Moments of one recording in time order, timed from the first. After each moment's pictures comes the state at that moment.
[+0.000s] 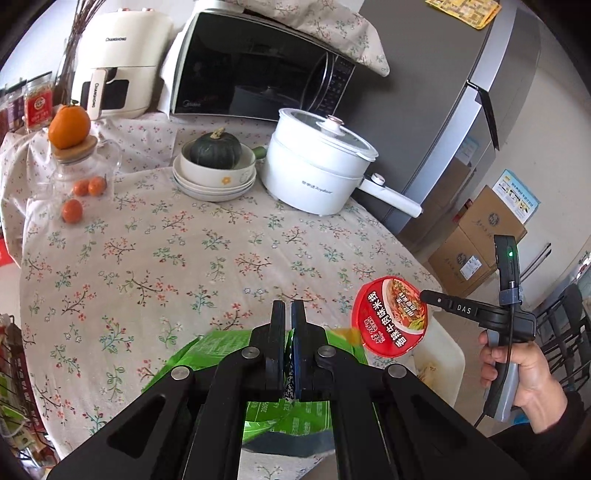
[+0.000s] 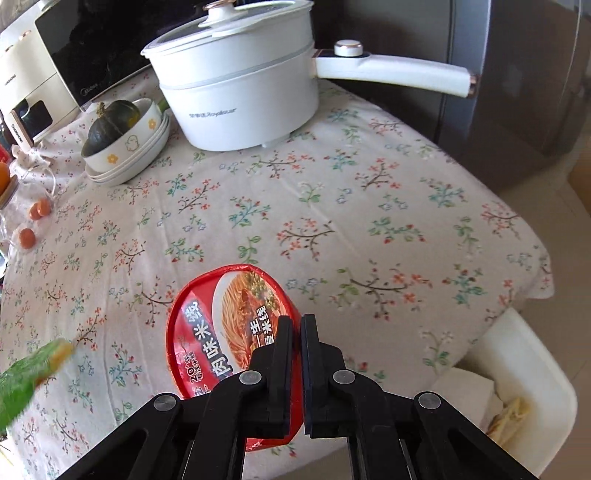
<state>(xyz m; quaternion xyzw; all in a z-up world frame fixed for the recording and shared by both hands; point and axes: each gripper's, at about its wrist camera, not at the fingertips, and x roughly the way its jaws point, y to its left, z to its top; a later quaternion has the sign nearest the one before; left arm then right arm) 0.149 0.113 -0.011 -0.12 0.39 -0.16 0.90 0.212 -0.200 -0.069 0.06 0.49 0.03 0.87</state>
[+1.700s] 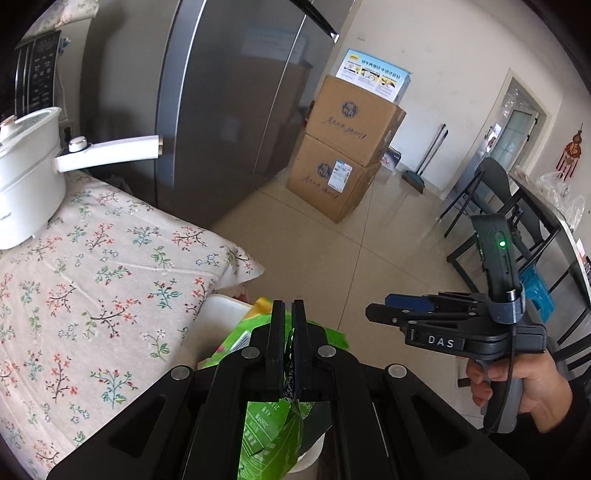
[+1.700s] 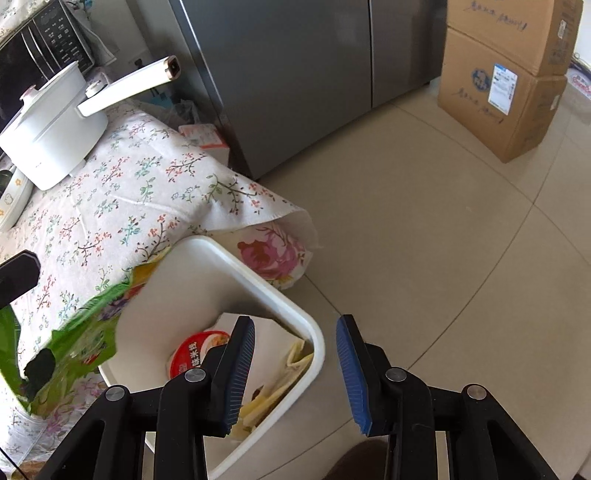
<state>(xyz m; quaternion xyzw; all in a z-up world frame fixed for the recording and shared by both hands) 0.150 -0.293 -0.032 0.02 0.41 -0.41 0.81 0.086 -0.479 -0.076 0.13 0.50 -0.09 0.85</state>
